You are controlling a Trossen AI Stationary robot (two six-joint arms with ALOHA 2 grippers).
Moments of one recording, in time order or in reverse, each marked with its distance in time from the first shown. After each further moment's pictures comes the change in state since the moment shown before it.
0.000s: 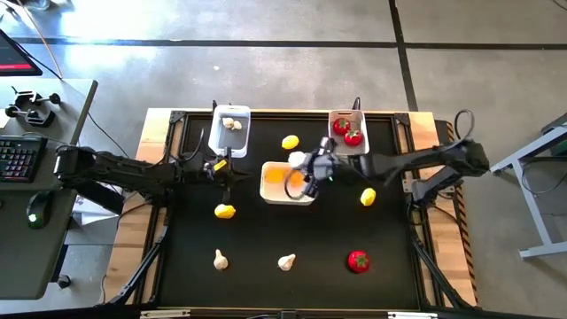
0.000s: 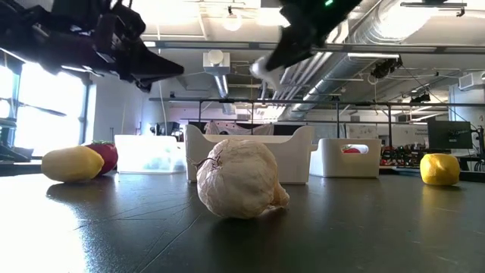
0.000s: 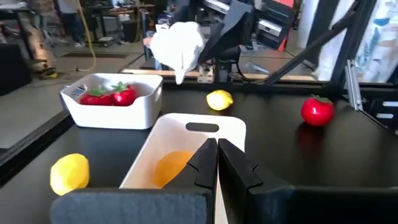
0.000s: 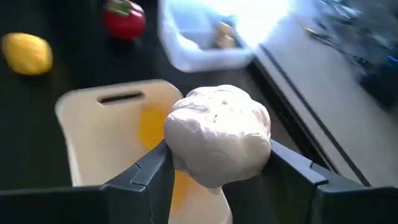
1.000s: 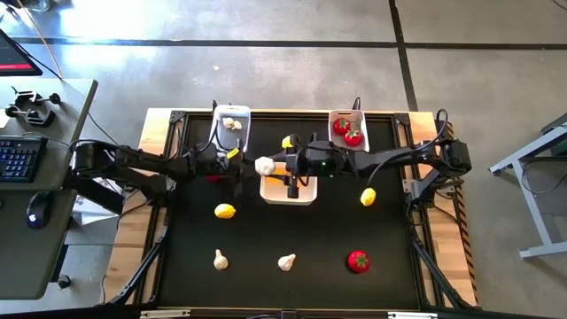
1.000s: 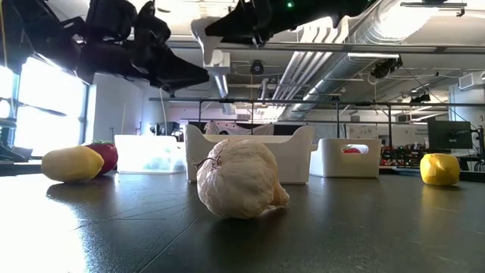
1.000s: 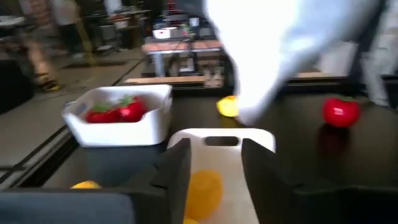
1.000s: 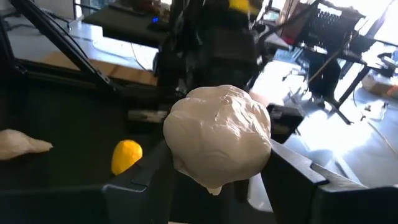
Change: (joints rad) left arm 0.112 0.239 0.121 0.127 0.132 0.093; right arm -0.104 0.153 0.000 0.628 -0.497 -0.335
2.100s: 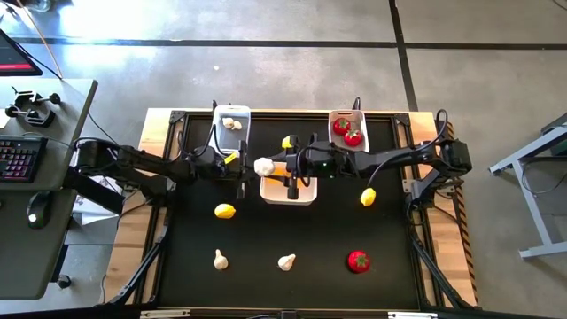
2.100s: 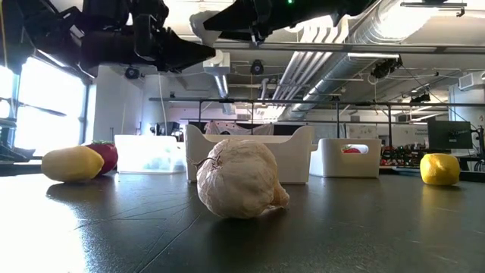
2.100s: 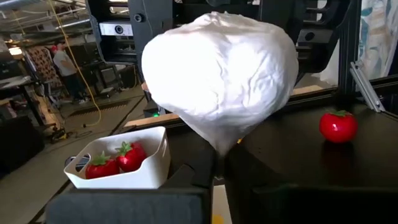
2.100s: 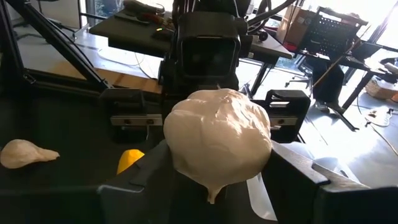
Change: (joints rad) left arm -0.093 0.031 0.031 0.120 -0.050 0.133; right arm 0.000 0.000 0.000 0.027 -0.006 0.013
